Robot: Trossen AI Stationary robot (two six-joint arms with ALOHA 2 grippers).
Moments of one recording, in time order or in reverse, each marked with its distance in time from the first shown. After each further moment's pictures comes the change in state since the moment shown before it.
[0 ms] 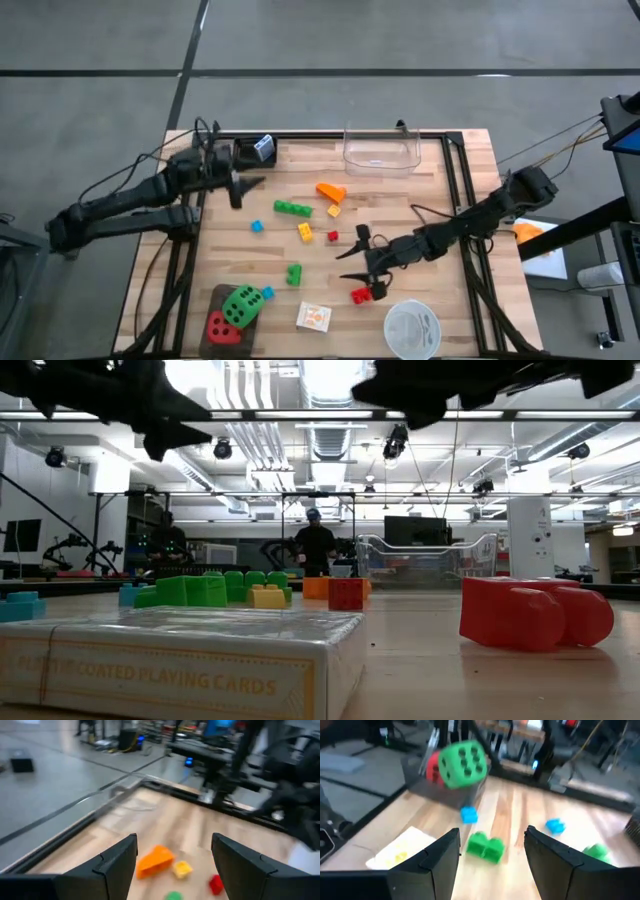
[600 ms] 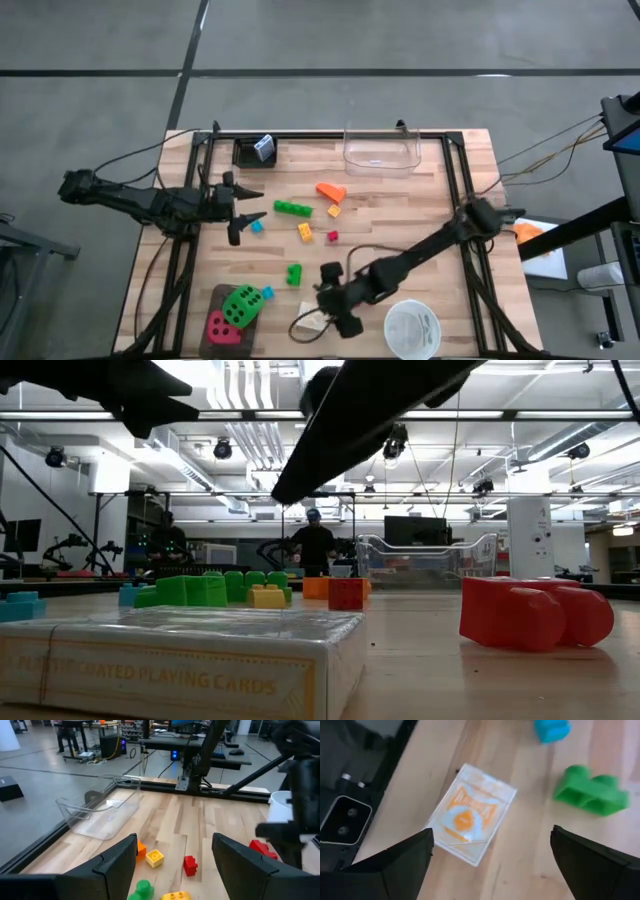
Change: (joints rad) left arm -0.619 0.000 -0.028 0.015 -0.536 0.055; right arm 0.078 0.509 0.814 -0.957 -0.125 0.286
